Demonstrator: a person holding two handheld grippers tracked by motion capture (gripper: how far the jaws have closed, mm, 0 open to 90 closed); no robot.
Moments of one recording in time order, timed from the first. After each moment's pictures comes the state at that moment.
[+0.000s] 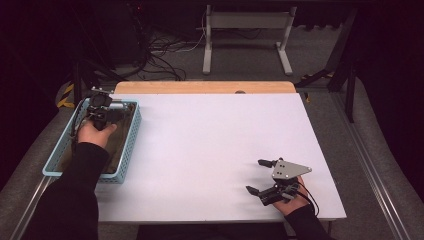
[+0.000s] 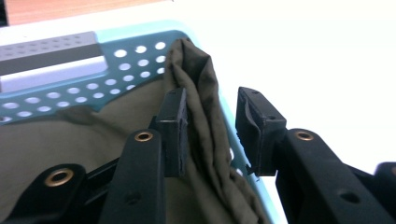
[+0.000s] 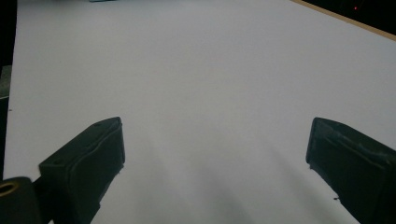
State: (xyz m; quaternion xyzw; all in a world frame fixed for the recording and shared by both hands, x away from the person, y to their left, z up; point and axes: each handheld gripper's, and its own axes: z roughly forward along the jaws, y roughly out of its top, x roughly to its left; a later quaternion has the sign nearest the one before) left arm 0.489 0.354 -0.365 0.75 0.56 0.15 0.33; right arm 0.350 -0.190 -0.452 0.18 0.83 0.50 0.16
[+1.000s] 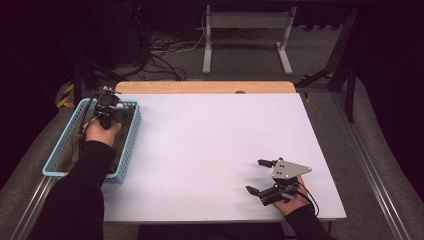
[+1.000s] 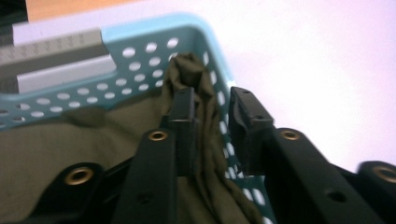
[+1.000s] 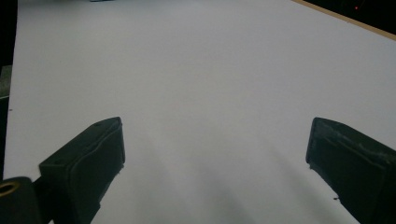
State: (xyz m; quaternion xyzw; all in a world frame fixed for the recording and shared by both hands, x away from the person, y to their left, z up) left arm 0.493 0.343 -0.364 0.74 0.57 0.18 0.31; right arm 0.350 -0.190 -0.452 0.18 0.83 0.50 0.16
